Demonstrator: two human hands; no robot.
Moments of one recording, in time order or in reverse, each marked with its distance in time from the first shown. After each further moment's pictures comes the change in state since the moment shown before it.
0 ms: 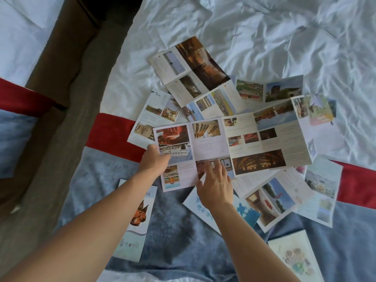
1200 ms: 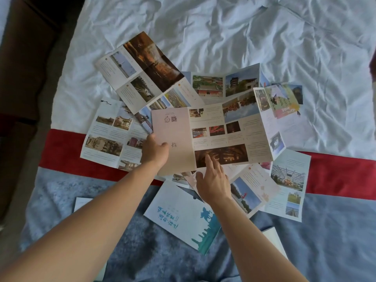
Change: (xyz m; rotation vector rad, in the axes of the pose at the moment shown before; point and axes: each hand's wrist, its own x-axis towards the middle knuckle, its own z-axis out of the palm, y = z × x) left_hand 0.003 0.115 0.108 -0.042 0.043 0.056; right_hand 0.041 0.114 -0.037 0.286 -0.049 0.162
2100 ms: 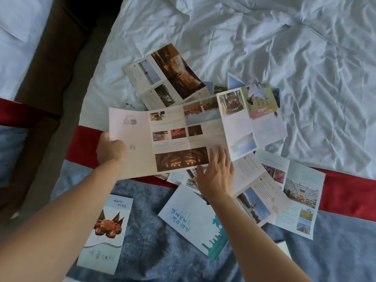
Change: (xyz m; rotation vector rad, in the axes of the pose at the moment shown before) left_hand 0.029 -0.058 -0.140 -0.076 0.495 -0.179; right_hand 0.002 -0.058 -0.011 -0.081 0.265 -0.172
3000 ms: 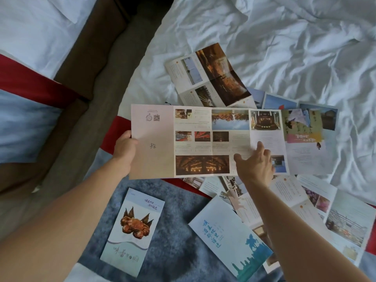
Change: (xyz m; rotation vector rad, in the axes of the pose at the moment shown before) left_hand 0.075 -0.056 -0.043 -0.354 -0.323 -0.139; right_hand 0.080 -0.033 0.028 -0.025 0.018 0.217
